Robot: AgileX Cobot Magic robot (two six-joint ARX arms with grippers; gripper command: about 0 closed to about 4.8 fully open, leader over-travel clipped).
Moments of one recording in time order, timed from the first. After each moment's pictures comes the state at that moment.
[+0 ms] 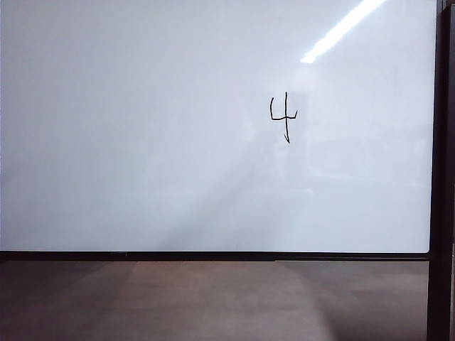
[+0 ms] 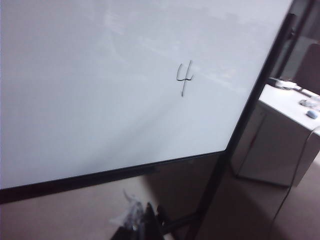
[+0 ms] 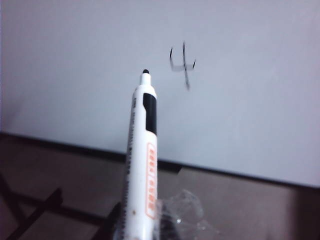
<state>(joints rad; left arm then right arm) -0.54 0.01 0.39 -0.34 -0.04 -0.19 0.29 0.00 0.32 -0.32 -0.15 0.10</state>
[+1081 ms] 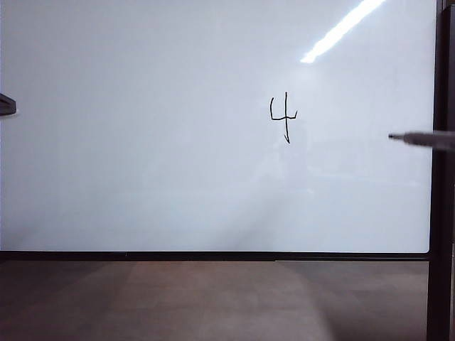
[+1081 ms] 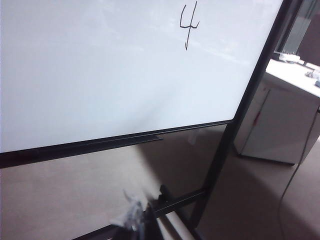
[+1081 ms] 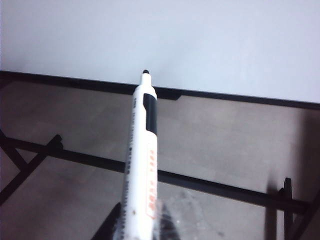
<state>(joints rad) -0.54 0.00 0.01 -0.01 0.00 -0.15 0.29 0.00 0.04 -0.24 -0.16 0.10</state>
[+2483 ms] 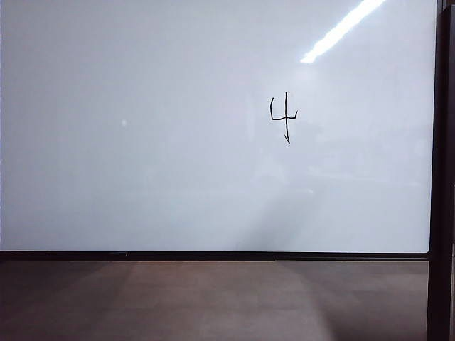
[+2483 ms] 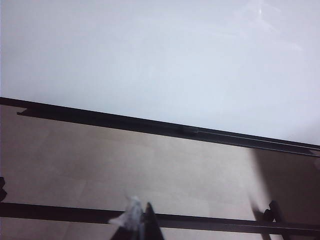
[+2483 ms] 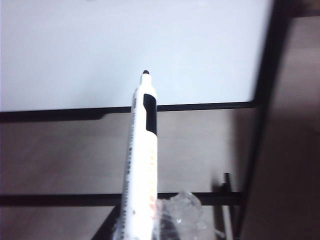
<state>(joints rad) 0.09 0.00 0.01 -0.15 0.11 -0.15 0.03 0.00 0.01 -0.18 -0.13 0.11</state>
